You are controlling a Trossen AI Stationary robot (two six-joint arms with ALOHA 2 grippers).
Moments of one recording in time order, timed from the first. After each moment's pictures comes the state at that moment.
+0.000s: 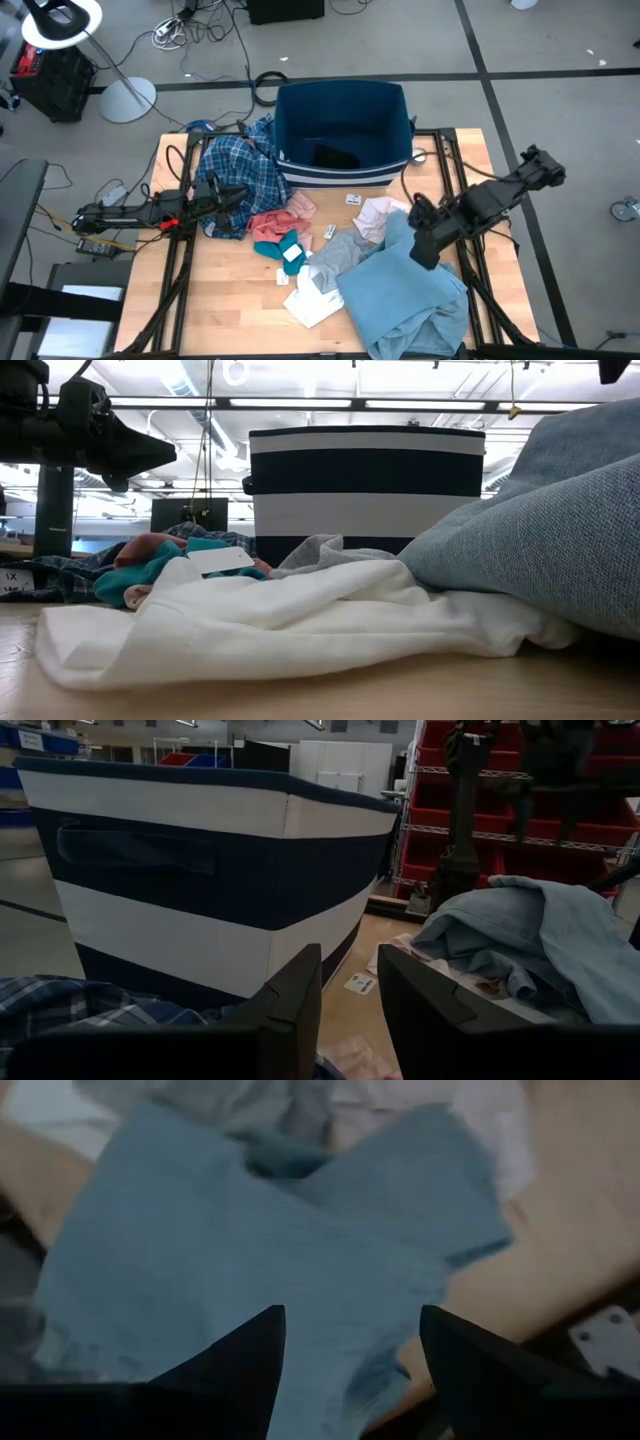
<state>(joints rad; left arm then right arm) -0.01 0.00 0.01 0.08 -0.36 -0.08 0.54 1.33 1.45 -1.49 0.14 1.11</state>
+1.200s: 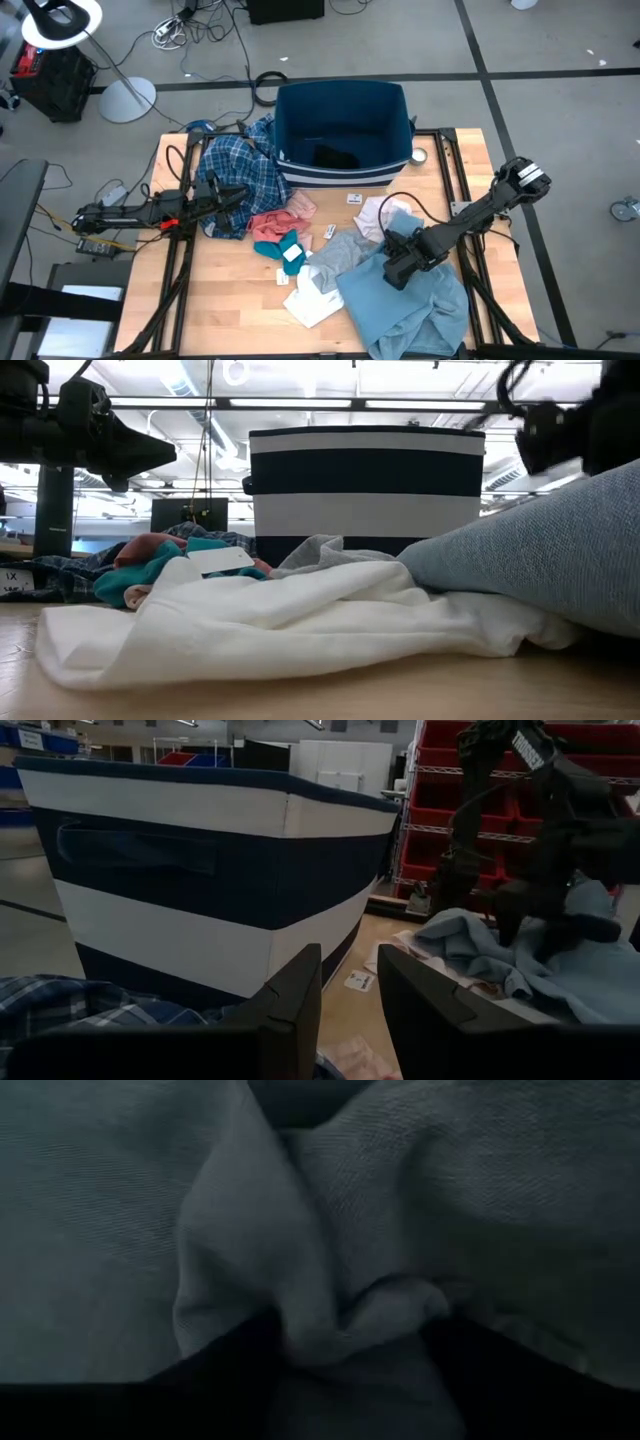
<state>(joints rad) -0.01 0.00 0.01 0.08 -0.36 -0.08 0.54 1.52 0.88 -0.82 0.11 1.24</state>
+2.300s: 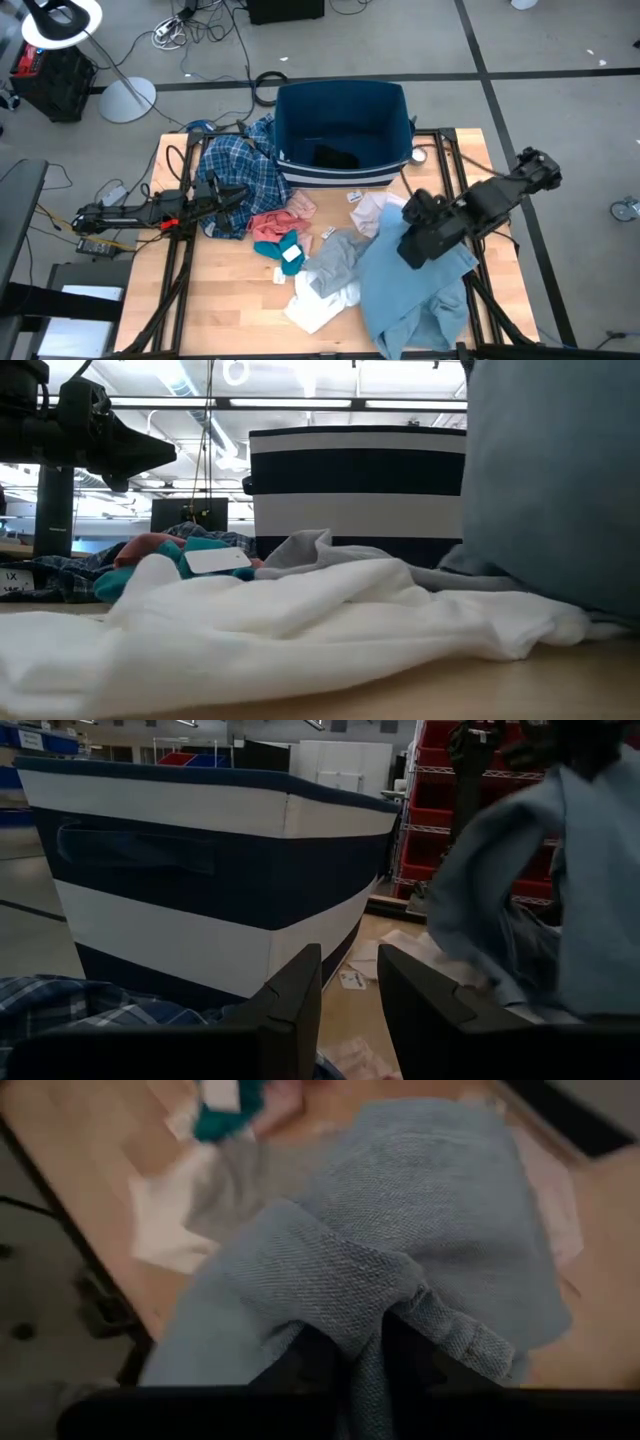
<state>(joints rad) -0.01 0.00 0.01 0.08 -0.36 -0.08 0.55 1.40 1.69 -1.47 0.34 1.22</state>
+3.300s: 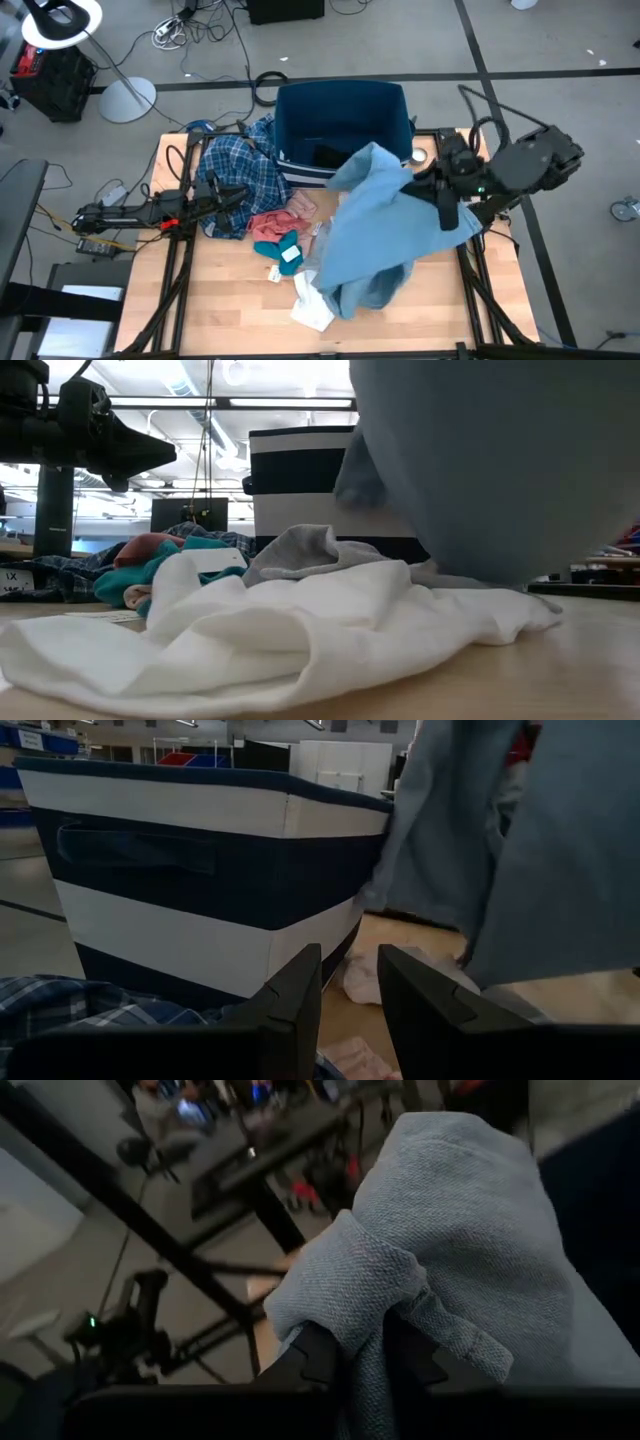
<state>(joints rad) -0.01 0.00 0.01 0.08 -0.36 -0.08 0.50 1.40 2.18 -1.17 0.59 0.73</state>
